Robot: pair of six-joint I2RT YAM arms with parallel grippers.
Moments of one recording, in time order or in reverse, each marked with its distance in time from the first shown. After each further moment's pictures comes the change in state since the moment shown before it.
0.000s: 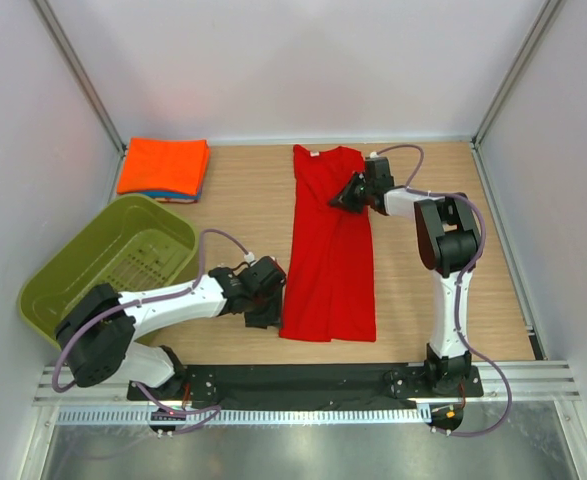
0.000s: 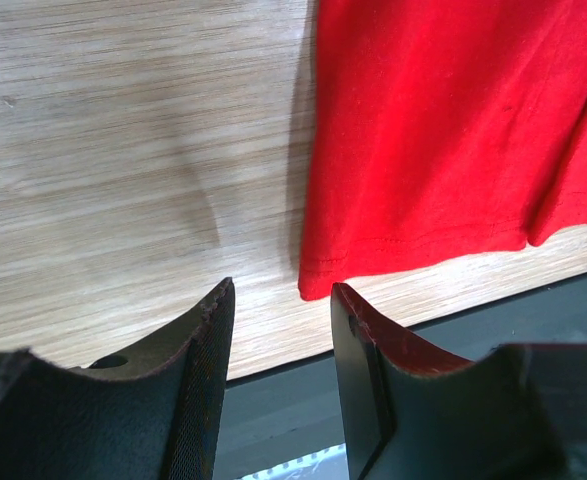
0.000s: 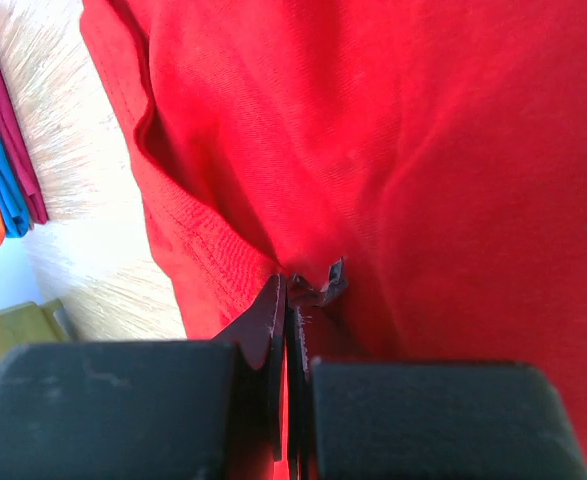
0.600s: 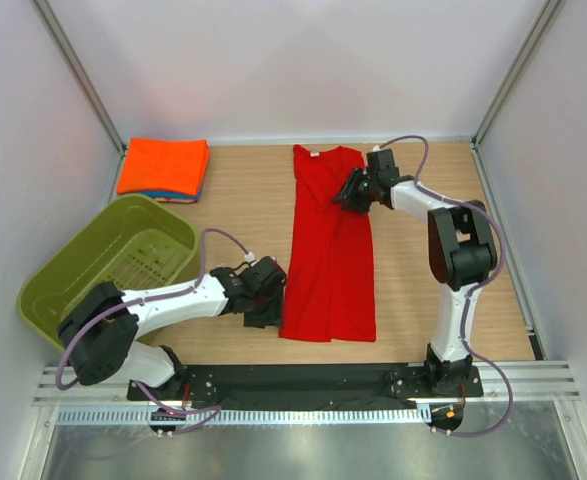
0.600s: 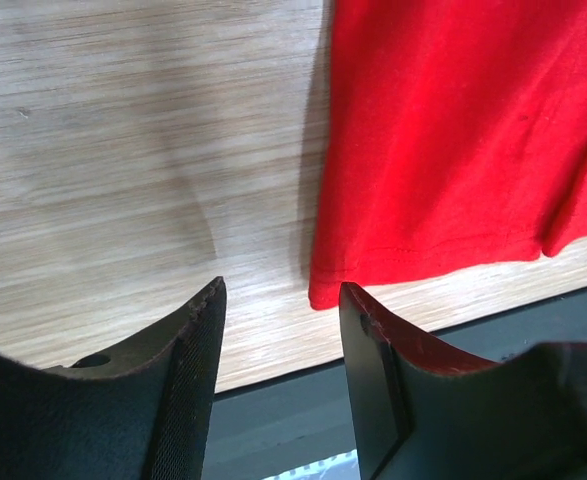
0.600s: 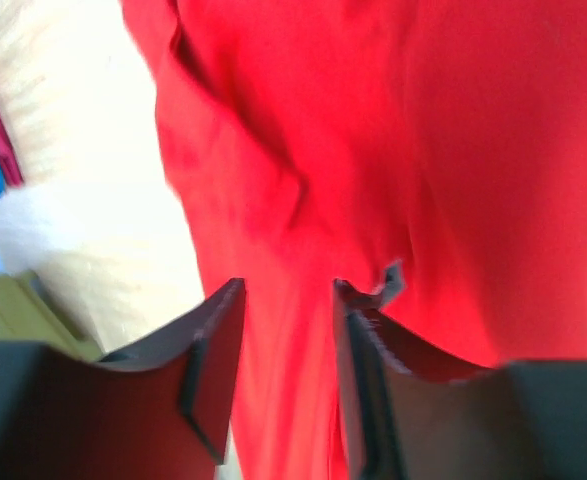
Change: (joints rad) left arm 0.004 0.016 0.000 0.003 -0.015 0.012; right arm 0.009 -0.140 -0.002 -0.223 0.059 -0.061
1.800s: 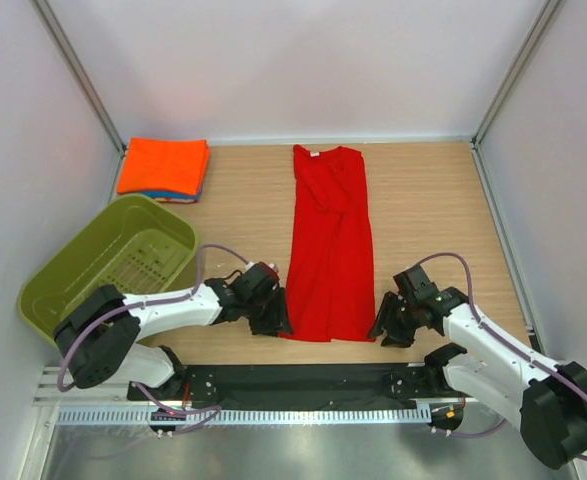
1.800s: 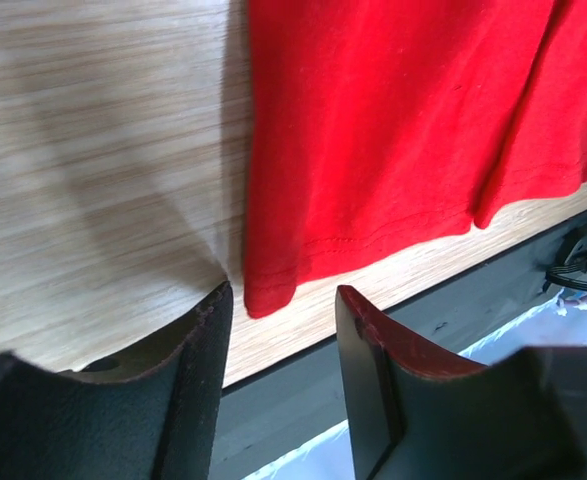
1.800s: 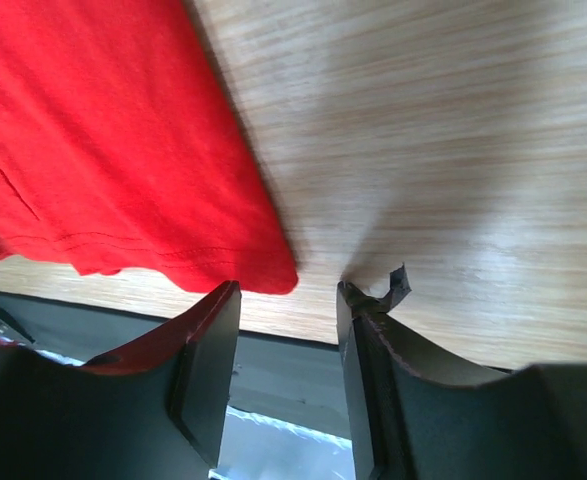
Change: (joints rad) left arm 0.017 -0.025 -0.145 0.244 0.175 -0.079; right arm 0.198 -1.149 -1.035 -0.552 0.059 0.126
